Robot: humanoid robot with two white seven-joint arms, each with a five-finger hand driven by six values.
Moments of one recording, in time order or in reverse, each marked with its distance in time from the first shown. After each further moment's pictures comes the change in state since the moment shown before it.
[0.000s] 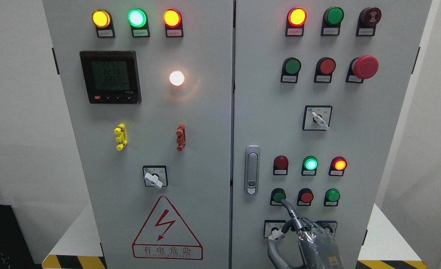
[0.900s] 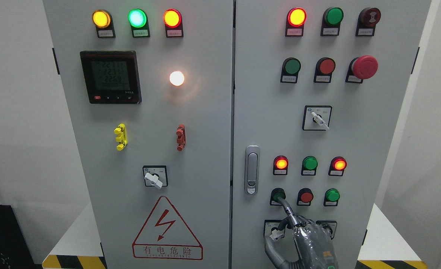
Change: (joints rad) left arm 0.000 0.000 0.000 0.000 0.000 0.000 0.000; right arm -0.033 0.001 0.004 0.052 -0.001 0.012 0.003
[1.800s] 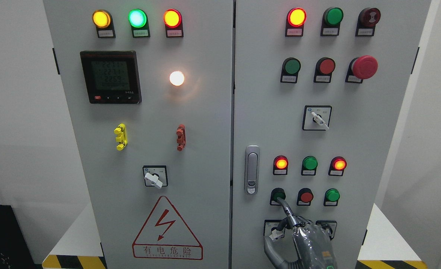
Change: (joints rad) left arm 0.000 0.000 0.000 0.000 0.000 0.000 0.000; right arm 0.000 0.001 0.001 0.003 -0.012 -0.012 0.005
